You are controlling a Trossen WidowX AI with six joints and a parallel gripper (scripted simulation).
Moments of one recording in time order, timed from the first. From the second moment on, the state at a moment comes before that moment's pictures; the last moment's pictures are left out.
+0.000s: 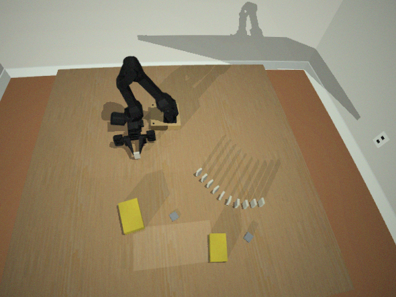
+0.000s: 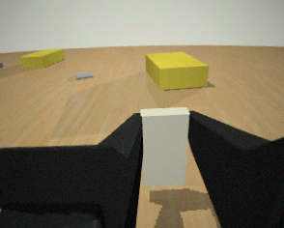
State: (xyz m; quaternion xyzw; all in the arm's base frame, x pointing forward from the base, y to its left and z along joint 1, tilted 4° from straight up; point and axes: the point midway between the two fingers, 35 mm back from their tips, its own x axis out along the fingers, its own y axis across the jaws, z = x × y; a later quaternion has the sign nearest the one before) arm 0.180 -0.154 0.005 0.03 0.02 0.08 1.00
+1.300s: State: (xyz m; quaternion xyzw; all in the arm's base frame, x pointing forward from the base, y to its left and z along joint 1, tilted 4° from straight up) arm 0.177 -0.146 -0.002 0.02 0.01 0.07 1.00
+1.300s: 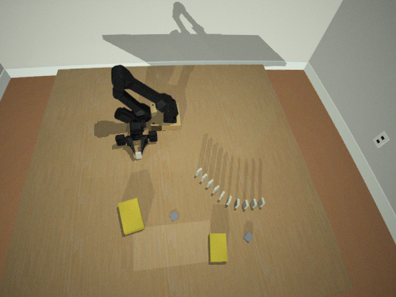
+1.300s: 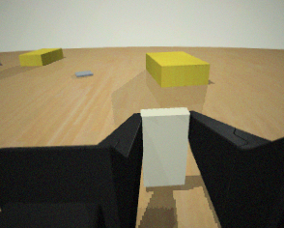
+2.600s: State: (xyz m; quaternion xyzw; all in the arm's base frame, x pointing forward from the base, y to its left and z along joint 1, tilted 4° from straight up) arm 0.224 -0.188 0.030 0.08 0.13 0.05 0.99
